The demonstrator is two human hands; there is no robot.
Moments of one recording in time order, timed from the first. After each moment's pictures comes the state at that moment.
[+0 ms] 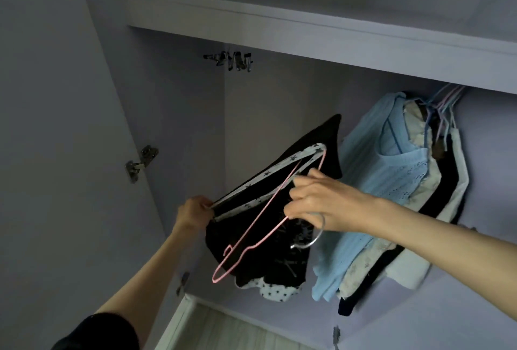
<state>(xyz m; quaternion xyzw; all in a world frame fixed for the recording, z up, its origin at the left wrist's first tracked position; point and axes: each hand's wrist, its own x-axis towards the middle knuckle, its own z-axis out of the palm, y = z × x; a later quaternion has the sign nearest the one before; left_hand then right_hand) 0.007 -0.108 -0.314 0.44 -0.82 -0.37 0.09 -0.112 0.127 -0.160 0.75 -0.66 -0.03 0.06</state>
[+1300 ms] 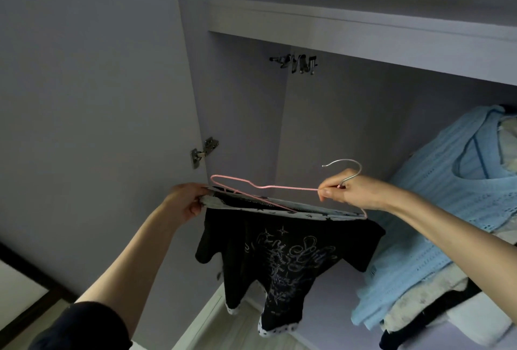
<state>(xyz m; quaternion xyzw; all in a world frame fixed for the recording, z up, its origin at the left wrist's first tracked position) 0.093 -0.138 -0.266 0.52 -0.45 -0.68 0.25 -0.158 0.070 -0.190 0.60 -0.74 0.18 -0.24</state>
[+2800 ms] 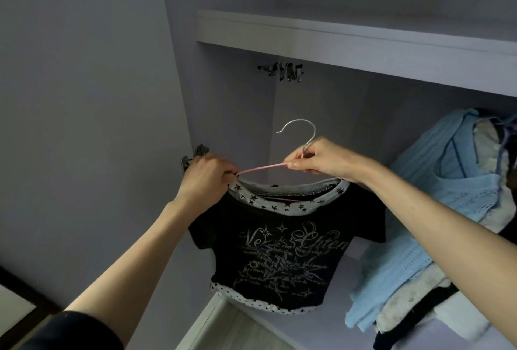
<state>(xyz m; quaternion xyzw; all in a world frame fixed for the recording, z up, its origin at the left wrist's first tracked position) 0.066 -0.098 -0.198 0.28 -0.93 -0.09 0.24 -0.137 0.038 -0.142 0.53 -0.73 0.32 -0.29</state>
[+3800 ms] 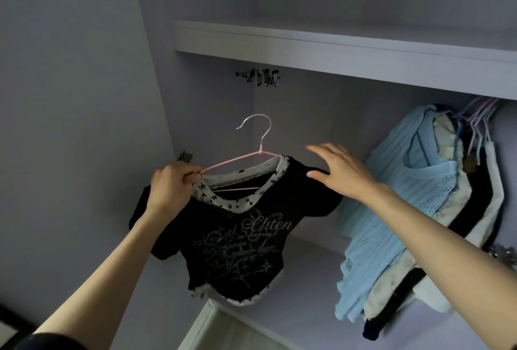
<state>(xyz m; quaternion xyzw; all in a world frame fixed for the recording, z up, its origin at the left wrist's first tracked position) 0.088 -0.106 -0.206 0.36 -0.85 -0.19 0.35 -0.179 0.088 -0.184 0.53 -0.83 0.15 0.05</state>
